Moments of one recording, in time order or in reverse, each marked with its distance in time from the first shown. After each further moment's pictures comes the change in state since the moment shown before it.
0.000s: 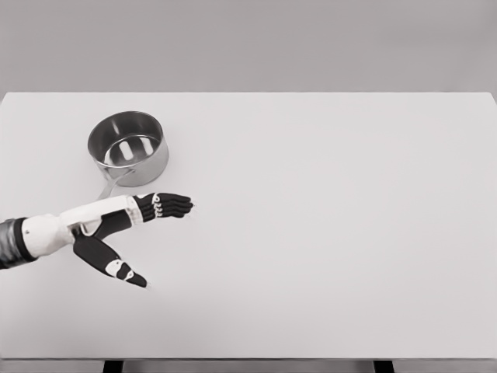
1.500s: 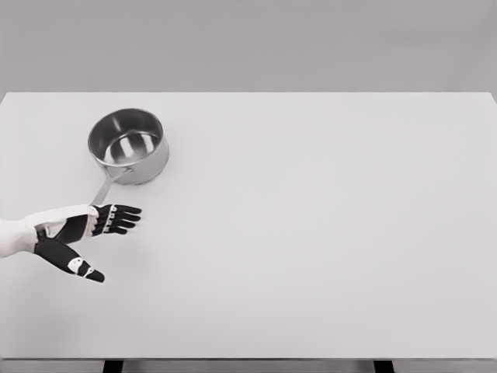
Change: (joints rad) left arm 0.014 0.112 0.012 0.112 -0.004 0.301 0.000; right arm 0.000 0.000 0.000 0.000 0.000 0.000 0.000
